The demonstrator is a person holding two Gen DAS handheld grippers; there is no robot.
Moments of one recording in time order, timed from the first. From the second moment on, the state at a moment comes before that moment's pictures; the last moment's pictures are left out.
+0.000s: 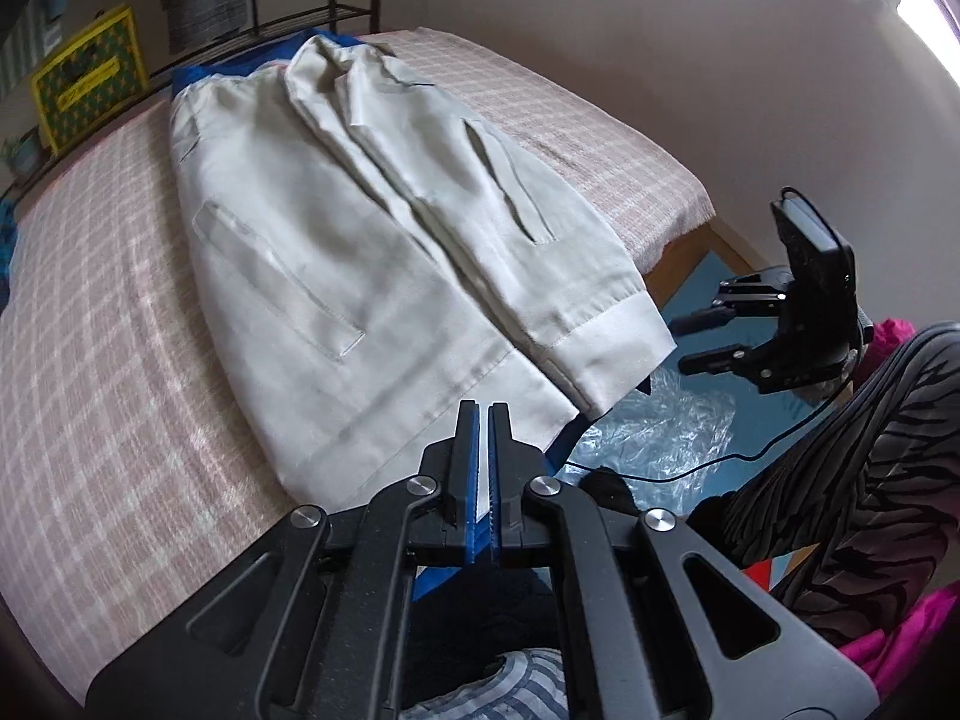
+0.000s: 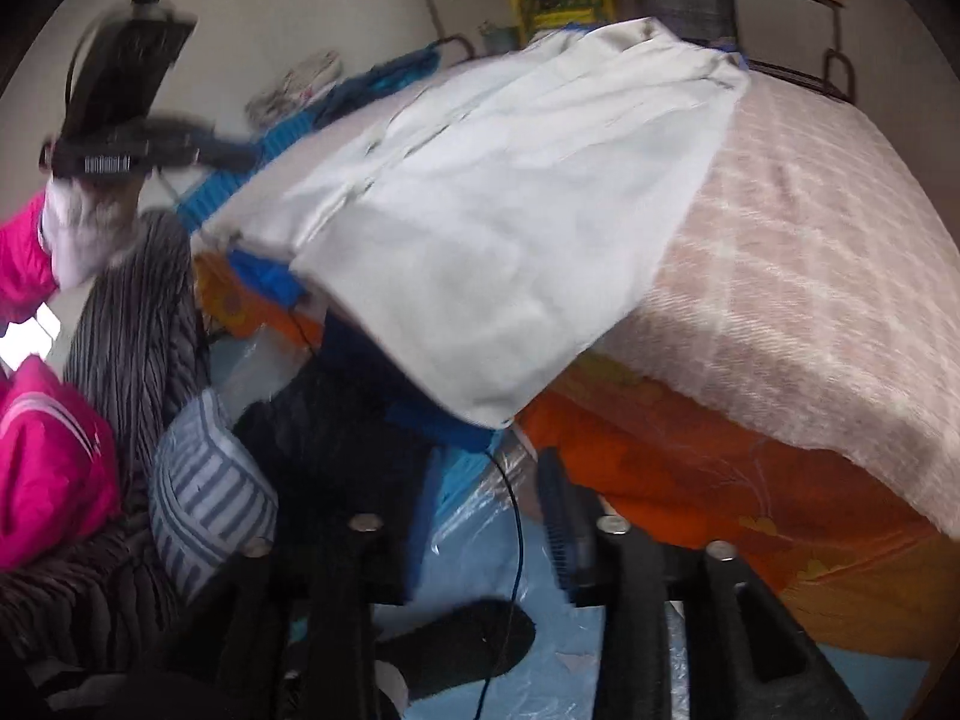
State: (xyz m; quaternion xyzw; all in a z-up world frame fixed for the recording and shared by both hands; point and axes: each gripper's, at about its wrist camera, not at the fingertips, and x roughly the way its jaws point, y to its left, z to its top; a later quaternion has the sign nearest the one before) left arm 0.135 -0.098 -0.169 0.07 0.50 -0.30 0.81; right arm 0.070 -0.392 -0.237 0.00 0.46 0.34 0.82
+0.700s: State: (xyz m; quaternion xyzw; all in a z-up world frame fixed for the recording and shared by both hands) left arm 0.133 -0.004 -0.241 -0.22 0.53 -0.22 0.79; right arm 0.145 -0.393 -0.246 0.21 0.49 0.36 0.77
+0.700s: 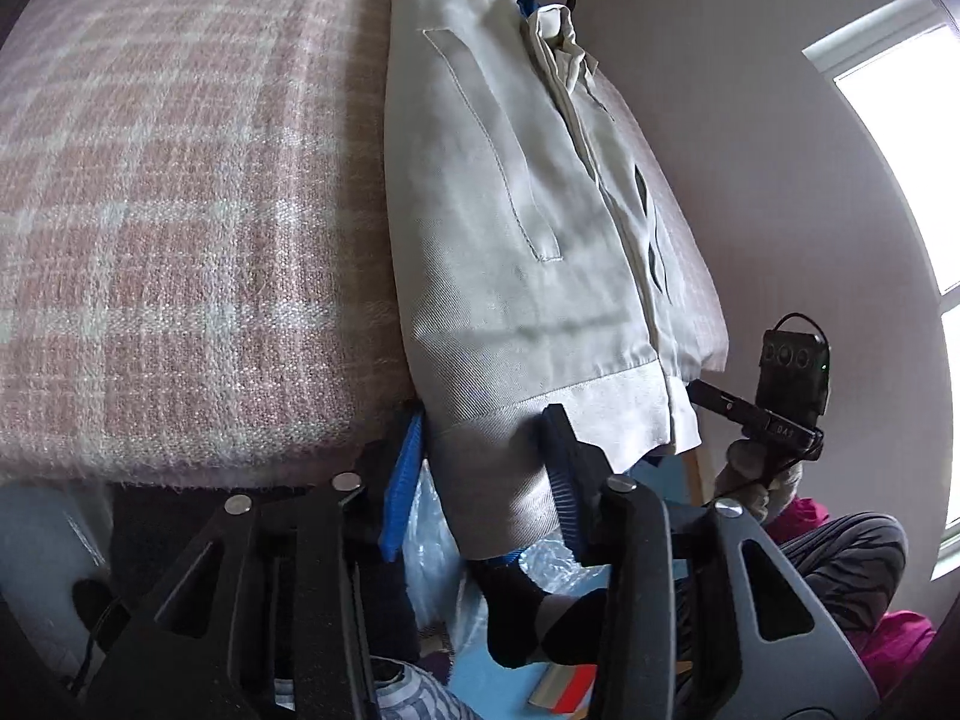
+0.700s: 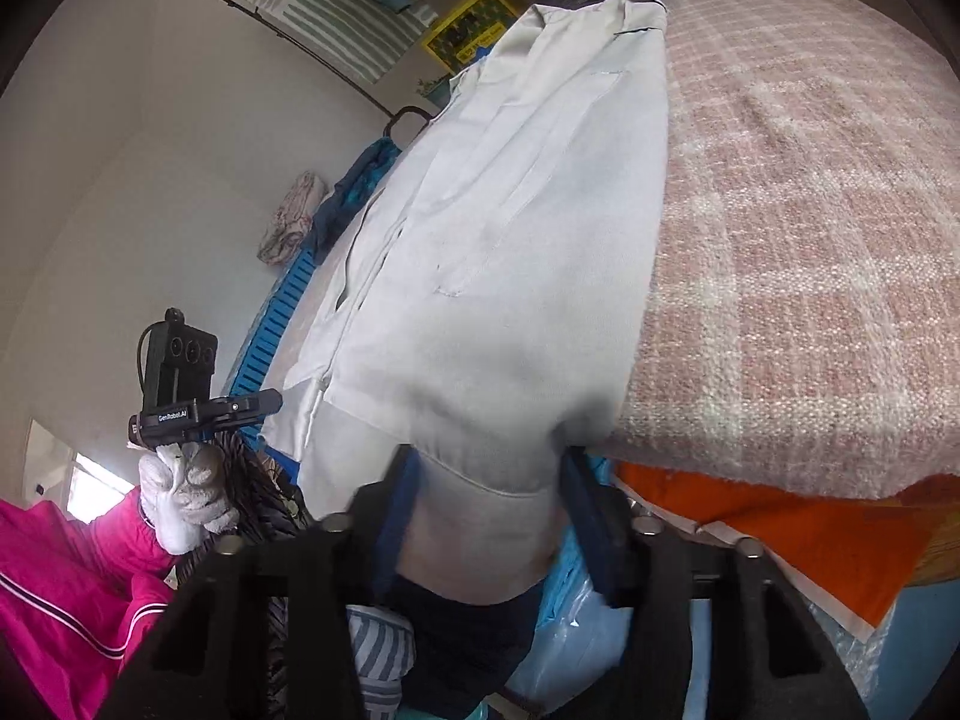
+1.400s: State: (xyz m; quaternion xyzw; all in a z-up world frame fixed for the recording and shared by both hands) left arm 0.125 -0.032 -0.251 -0.27 0.56 -0.24 0.75; right arm 0.139 -0.375 -0.236 0.21 0.51 0.42 0.72
